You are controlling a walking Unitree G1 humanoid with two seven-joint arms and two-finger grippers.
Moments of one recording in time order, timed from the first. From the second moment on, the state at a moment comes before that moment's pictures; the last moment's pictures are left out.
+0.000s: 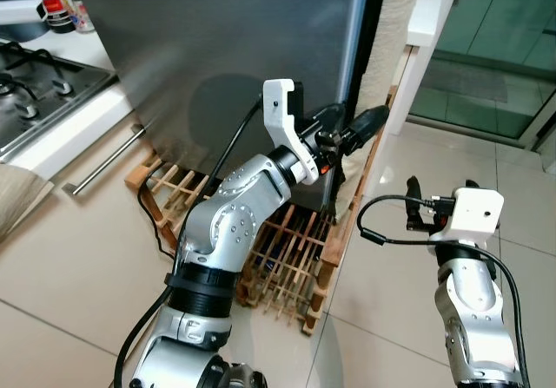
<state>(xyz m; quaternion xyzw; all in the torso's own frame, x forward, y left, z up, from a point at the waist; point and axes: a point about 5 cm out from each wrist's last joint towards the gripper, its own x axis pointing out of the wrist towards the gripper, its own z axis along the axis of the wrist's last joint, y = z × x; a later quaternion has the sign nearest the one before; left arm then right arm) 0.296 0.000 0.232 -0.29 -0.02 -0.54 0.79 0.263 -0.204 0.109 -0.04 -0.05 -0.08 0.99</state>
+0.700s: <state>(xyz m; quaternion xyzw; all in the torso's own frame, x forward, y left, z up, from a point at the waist) 0.309 0.121 0.201 -0.06 -0.07 -0.26 0.96 0.253 -0.196 0.123 -0.03 -0.08 -0.08 0.99</state>
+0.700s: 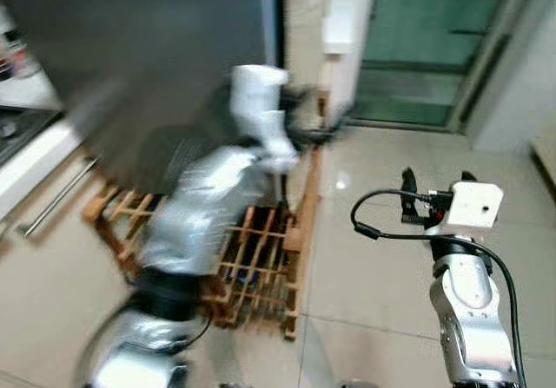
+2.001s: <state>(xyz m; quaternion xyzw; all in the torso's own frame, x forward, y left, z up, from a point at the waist) 0.311 0.088 0.196 -0.08 -0.07 -0.24 0.96 0.283 -0.187 0.124 -0.04 -0.07 -0.05 1.00</state>
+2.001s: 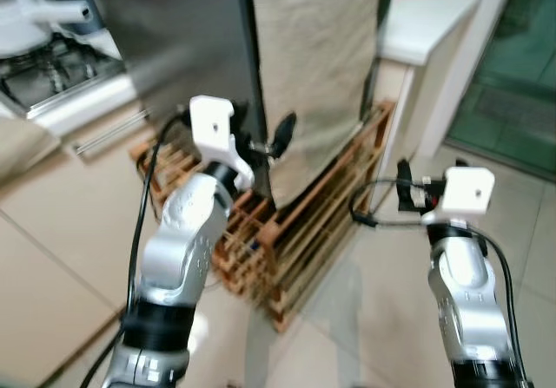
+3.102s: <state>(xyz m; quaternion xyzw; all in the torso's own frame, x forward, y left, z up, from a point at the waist) 0.388 0.078 0.204 -0.08 -0.04 -0.16 0.98 0.252 -0.183 0.105 -0.04 -0.04 -0.03 1.00</state>
